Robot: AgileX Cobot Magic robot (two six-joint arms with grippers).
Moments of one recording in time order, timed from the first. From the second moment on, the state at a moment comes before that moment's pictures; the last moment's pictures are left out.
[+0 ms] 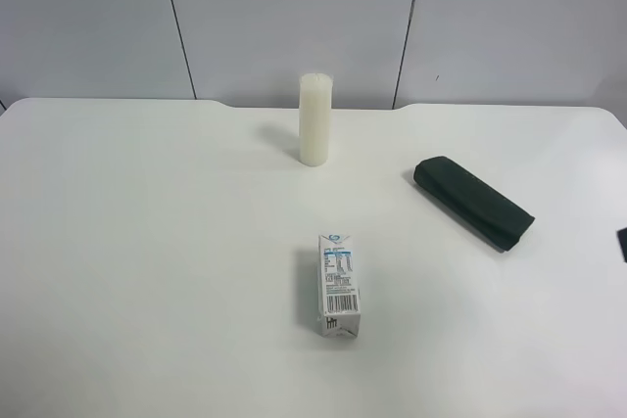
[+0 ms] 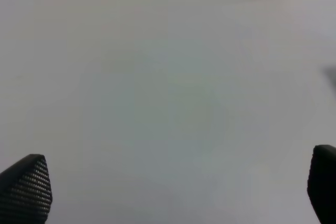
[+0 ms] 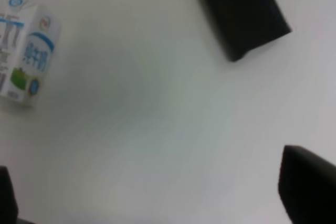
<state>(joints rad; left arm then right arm) -0.19 -0.01 -0.51 -0.04 1.06 0.01 0.15 0.47 -0.71 0.16 1.15 -0.21</state>
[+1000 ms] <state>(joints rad) -0.19 -0.01 -0.51 -0.04 1.06 0.01 0.15 0.00 -0.52 0.11 1.08 -0.14</state>
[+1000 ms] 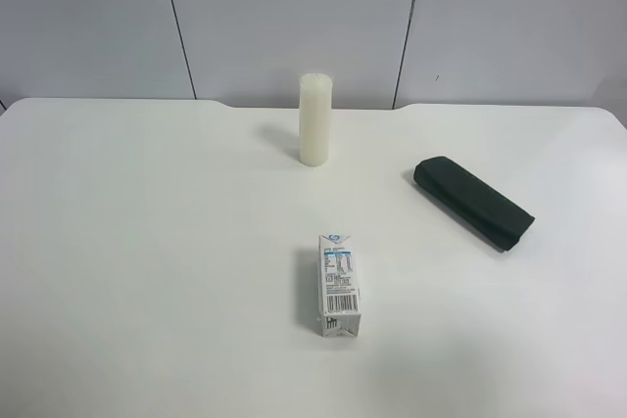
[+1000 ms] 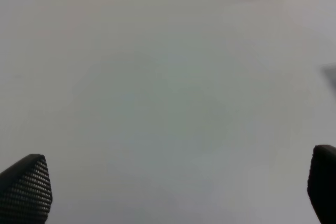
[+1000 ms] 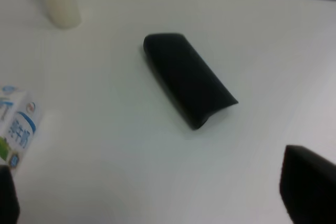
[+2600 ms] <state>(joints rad) 0.00 -0.01 -0.51 -0.04 1.06 0.01 -0.01 0.00 -0.51 0.11 1.06 -0.13</state>
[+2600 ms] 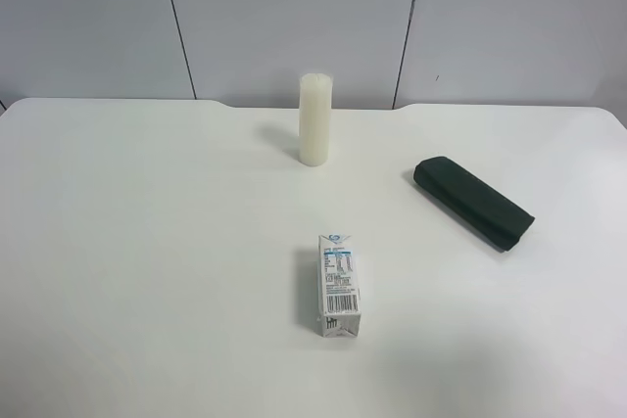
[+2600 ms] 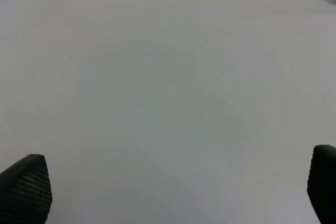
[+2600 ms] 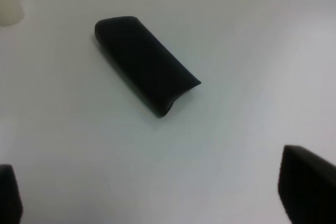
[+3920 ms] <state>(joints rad) 0.00 -0.01 -0.51 -0.04 1.06 0.01 -0.01 0.00 -0.51 0.11 1.06 -0.13</state>
